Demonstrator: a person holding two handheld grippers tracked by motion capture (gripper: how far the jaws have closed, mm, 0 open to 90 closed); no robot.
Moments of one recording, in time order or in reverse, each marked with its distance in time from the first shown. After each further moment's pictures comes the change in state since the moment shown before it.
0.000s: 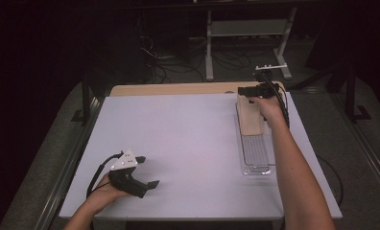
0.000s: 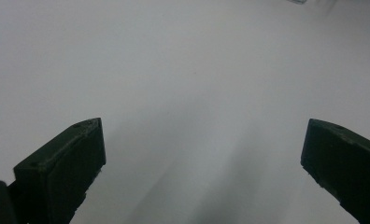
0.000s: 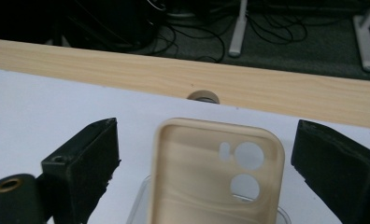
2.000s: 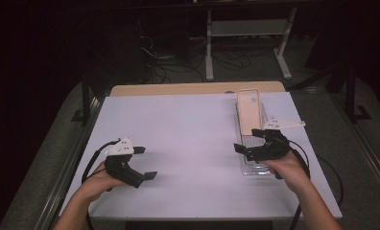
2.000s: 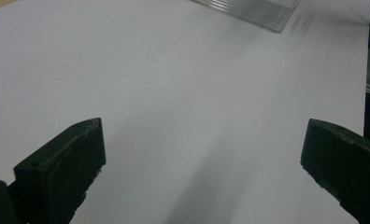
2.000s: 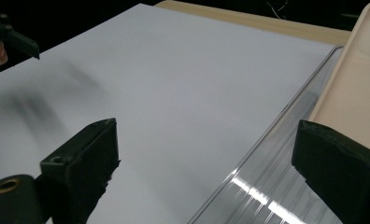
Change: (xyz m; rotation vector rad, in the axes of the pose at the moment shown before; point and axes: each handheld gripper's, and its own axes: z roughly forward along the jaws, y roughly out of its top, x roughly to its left) left arm 0.013 0.035 -0.016 -0.008 -0.075 0.017; right arm 0.047 -0.136 -0.116 -0.055 0.419 -0.216
